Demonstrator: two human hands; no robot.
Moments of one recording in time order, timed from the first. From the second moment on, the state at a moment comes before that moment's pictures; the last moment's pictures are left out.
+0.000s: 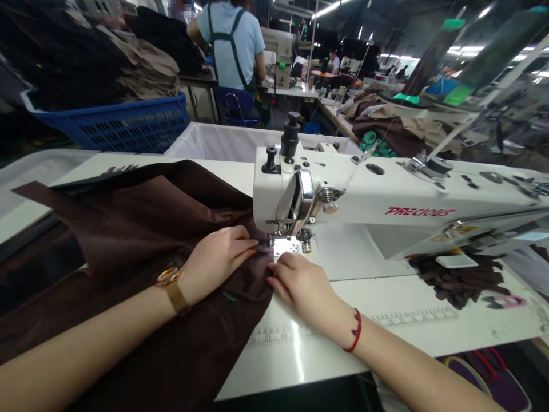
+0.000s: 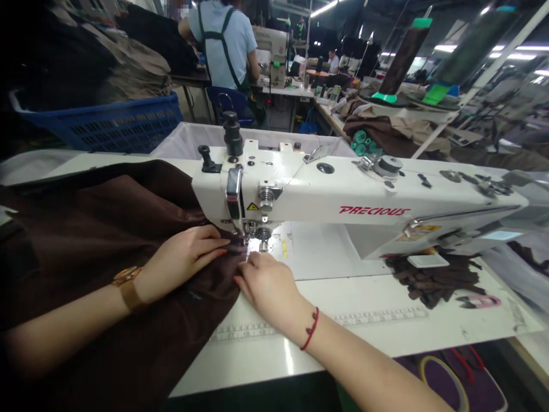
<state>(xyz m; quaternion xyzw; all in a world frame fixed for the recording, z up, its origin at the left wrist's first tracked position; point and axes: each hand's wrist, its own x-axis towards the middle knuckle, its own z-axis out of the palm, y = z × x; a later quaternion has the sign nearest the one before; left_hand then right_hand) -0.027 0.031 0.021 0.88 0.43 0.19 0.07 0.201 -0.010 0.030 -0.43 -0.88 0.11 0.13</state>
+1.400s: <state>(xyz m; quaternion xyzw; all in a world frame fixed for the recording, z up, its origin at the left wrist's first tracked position) -0.011 0.000 0.002 0.90 0.40 0.14 0.06 0.194 -0.003 0.024 -0.42 -0.90 -0.01 0.09</state>
